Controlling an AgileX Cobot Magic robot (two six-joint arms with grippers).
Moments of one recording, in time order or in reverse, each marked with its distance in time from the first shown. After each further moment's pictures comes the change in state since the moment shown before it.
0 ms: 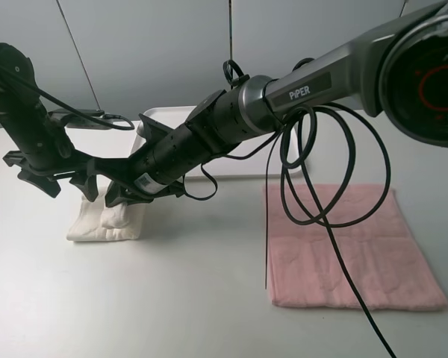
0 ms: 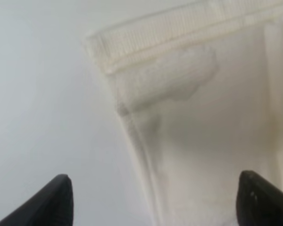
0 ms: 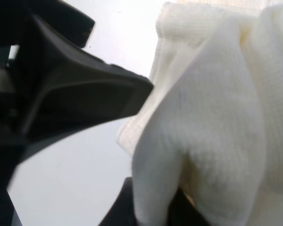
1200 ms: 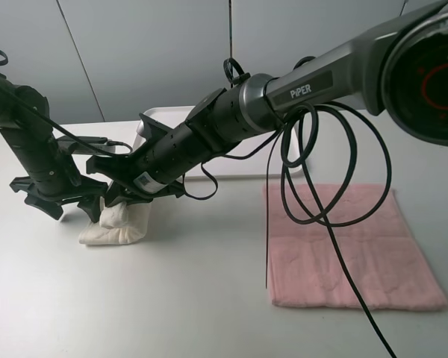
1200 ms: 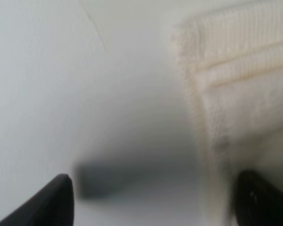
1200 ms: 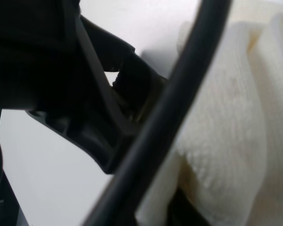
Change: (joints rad) left arm -0.007 0.104 0.096 0.052 -0.152 -0.110; right arm 0.000 -0.004 0.000 -0.006 0.011 0.022
